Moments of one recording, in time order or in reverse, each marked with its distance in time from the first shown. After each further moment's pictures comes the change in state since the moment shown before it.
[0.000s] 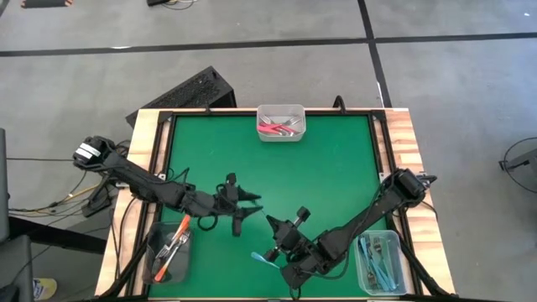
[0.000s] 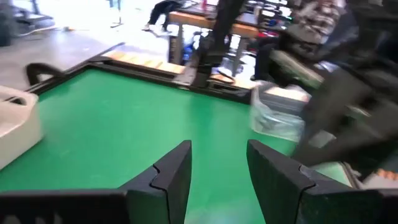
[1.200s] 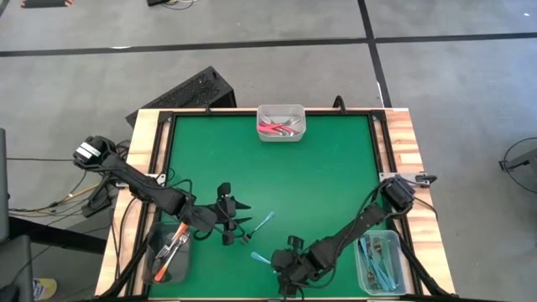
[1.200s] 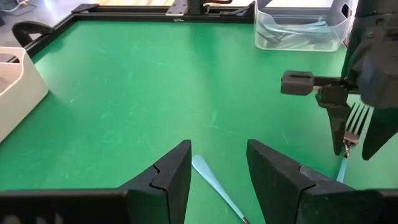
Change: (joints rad) left arm -0.094 0.000 0.000 -0.323 -0.038 -0.015; right arm 0.008 0.150 -0.002 -0.113 -1.013 0.234
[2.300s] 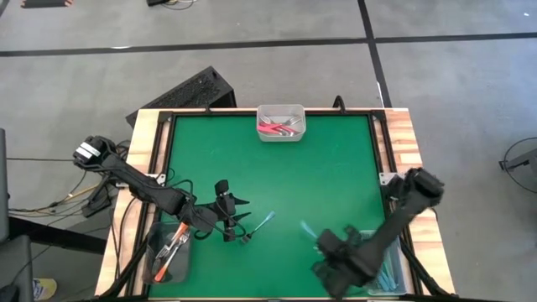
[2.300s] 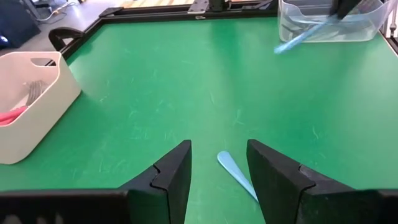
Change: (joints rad) left arm 0.002 0.000 0.000 -0.041 -0.085 0.026; right arm 0.192 -0.270 -0.003 -0.779 0.134 0.766
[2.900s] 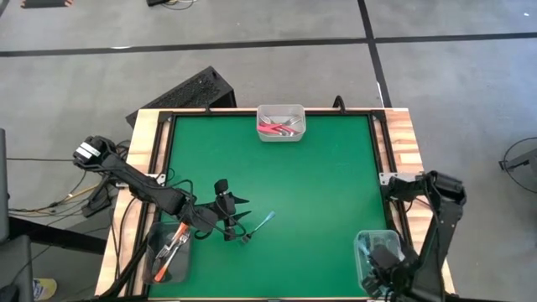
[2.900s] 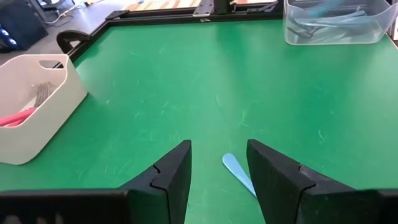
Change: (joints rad) left arm 0.001 0.000 0.000 0.003 -0.020 0.005; right arm 0.370 -0.058 -0.044 -0.202 -0.305 0.545
